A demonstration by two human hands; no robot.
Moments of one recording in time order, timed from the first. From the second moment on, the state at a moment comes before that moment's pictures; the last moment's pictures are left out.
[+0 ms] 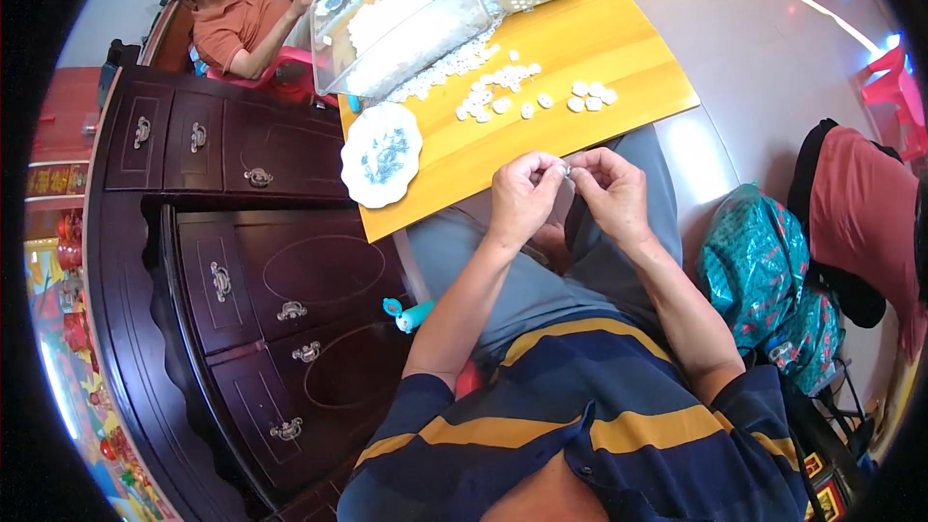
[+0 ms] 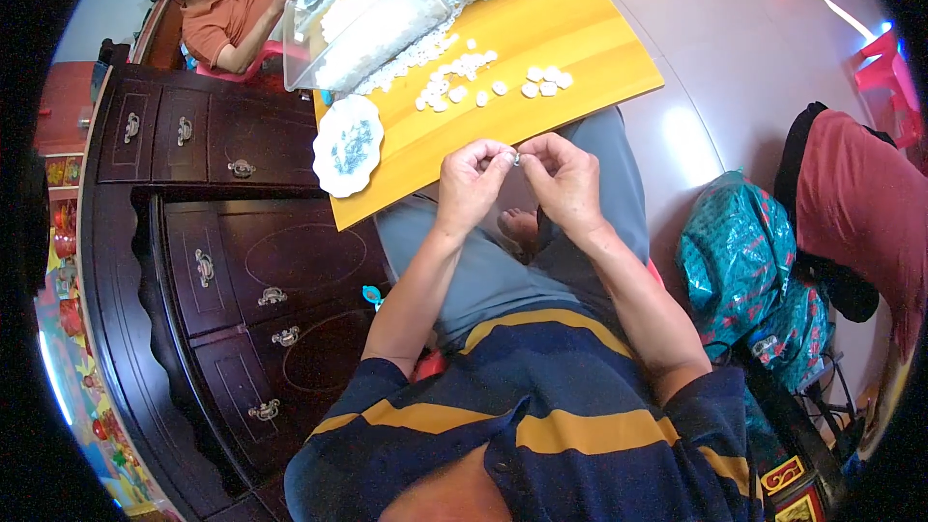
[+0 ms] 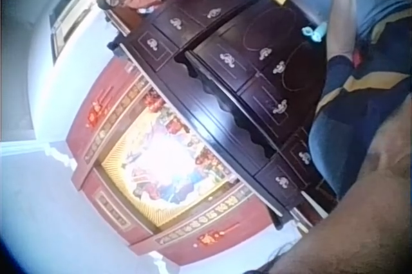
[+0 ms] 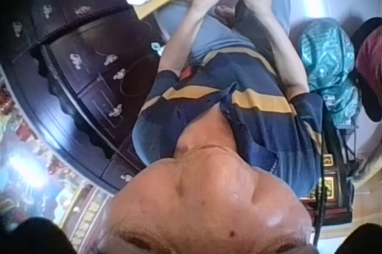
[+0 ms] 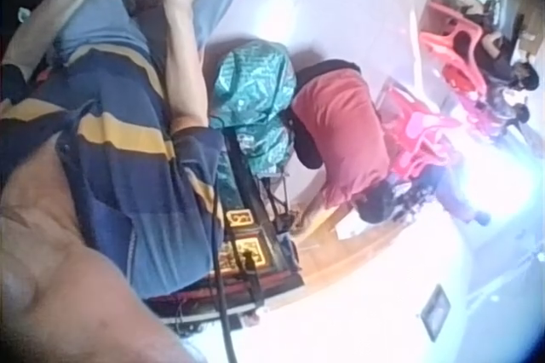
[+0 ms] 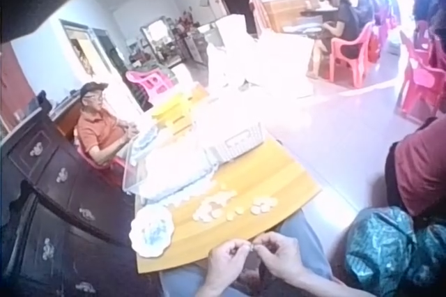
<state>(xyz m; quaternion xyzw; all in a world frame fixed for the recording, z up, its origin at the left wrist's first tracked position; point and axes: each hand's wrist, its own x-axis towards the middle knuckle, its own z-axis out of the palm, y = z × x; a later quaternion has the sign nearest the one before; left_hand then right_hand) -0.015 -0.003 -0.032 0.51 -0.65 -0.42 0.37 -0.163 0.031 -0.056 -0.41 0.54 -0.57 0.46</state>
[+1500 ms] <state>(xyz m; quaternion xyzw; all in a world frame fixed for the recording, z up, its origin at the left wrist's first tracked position) -0.002 -0.063 -0.033 0.52 -0.79 -0.12 0.29 -0.175 0.023 -0.063 -0.35 0.48 -0.60 0.54</state>
